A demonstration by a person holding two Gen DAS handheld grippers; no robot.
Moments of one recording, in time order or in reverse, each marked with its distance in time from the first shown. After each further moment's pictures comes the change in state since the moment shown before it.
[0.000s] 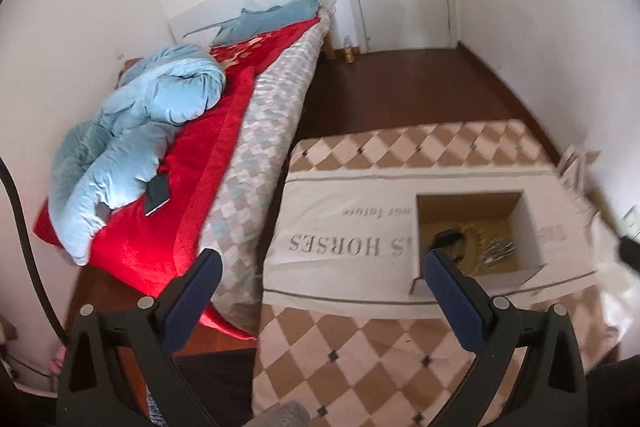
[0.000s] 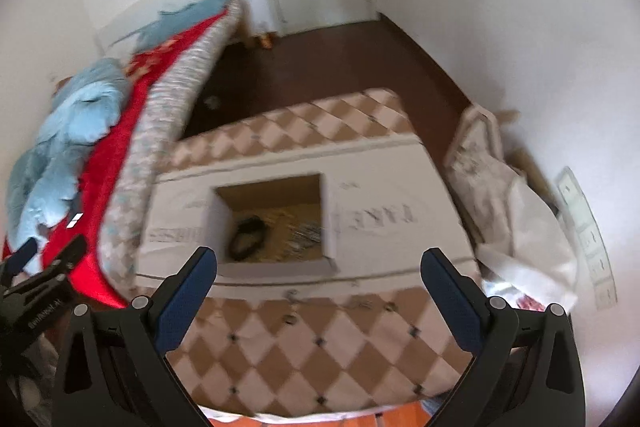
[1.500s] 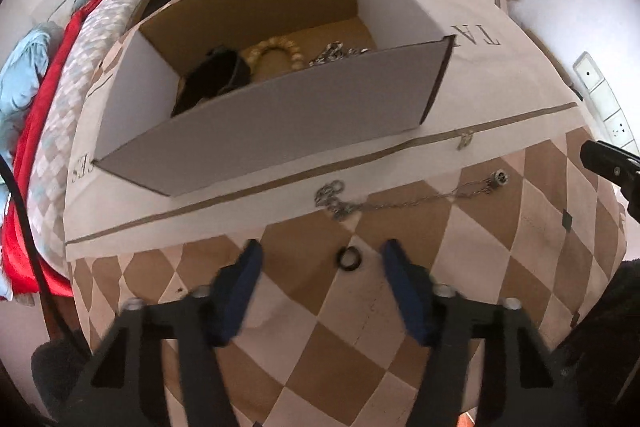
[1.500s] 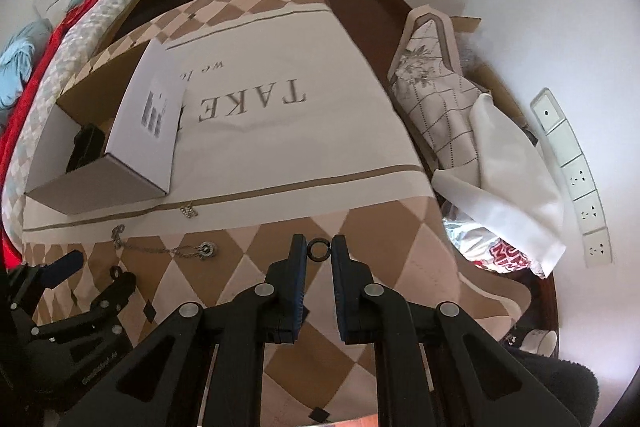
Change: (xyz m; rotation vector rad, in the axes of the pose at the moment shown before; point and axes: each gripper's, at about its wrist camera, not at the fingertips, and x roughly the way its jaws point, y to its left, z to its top) left arm 0.102 -0.191 -0.102 0.302 0.356 -0.302; right arm 0.131 -0.098 -0.061 0.010 0.195 -0.168
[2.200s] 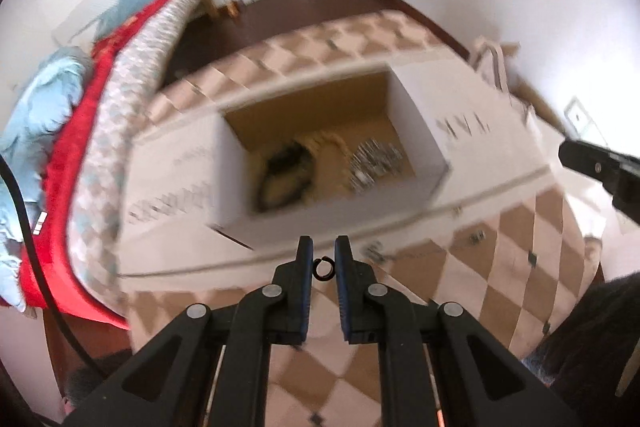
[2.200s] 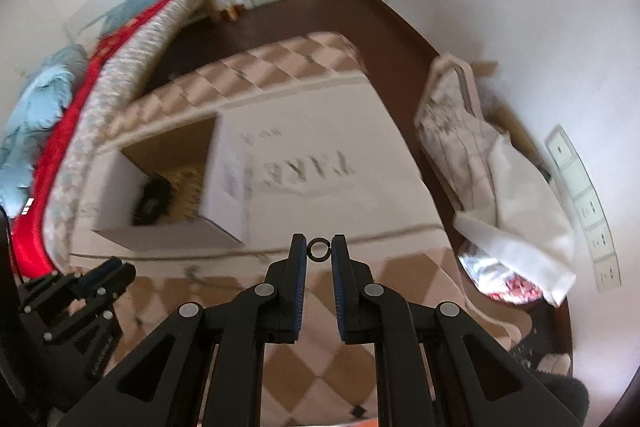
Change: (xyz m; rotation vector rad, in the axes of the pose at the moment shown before) left arm -0.086 0.053 0.017 -0.033 -0.200 0.038; right arm -0.077 0.031 0.030 -0.034 -0.164 0.139
